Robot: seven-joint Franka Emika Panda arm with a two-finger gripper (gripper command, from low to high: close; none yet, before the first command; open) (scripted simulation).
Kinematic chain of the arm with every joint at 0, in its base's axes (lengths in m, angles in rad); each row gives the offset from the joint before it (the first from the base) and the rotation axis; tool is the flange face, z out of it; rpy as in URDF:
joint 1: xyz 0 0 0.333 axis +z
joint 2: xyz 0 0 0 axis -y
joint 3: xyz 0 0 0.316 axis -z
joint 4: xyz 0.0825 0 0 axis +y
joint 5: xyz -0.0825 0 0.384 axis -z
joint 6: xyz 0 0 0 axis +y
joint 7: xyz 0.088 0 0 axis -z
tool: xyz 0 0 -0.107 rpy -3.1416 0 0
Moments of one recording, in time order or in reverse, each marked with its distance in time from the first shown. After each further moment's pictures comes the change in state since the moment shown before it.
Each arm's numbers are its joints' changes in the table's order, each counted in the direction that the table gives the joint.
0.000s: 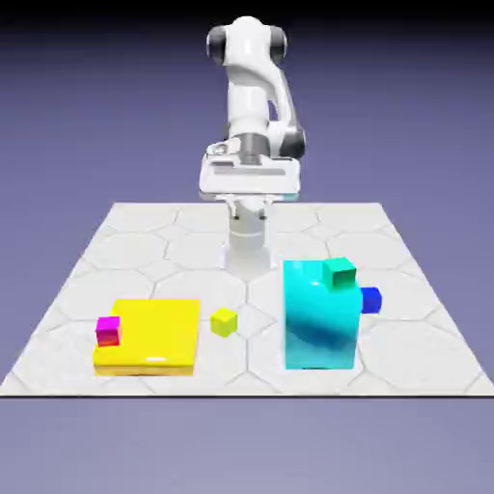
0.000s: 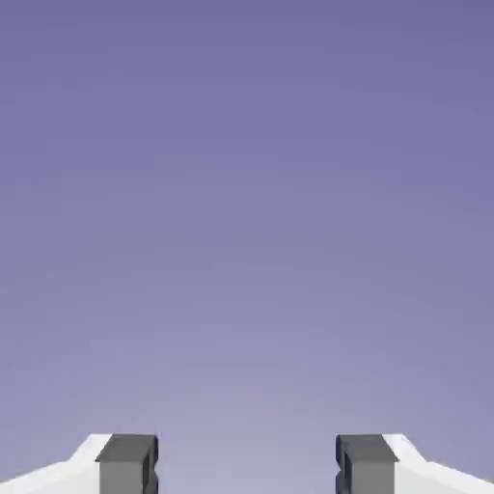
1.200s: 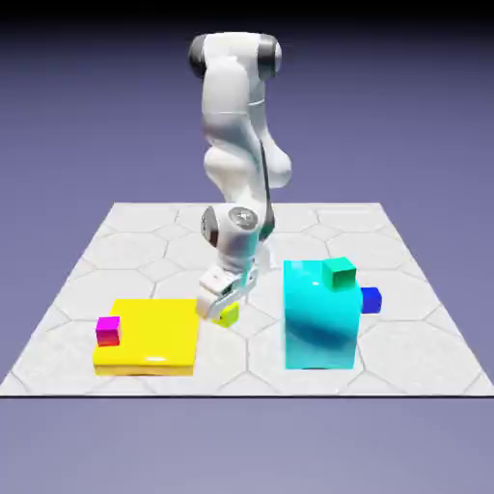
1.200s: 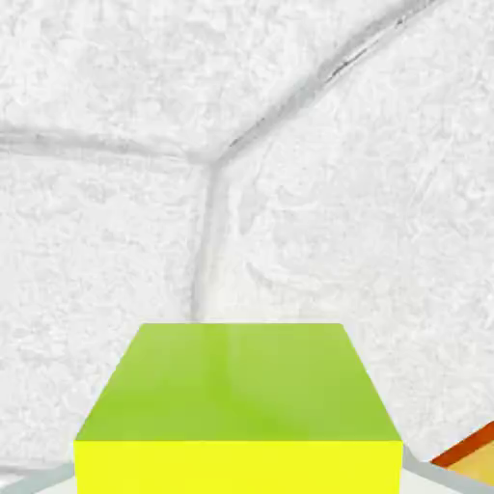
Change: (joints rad) arm -0.343 -0.555 -0.179 0.033 0.474 0.276 -0.509
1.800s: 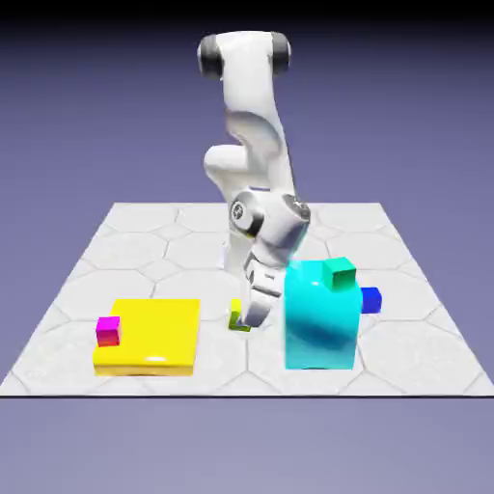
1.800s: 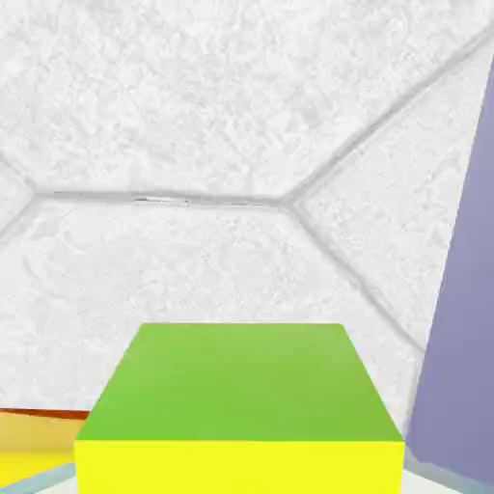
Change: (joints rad) arm 0.058 -0.103 -0.266 -0.446 0.329 0.365 -0.372
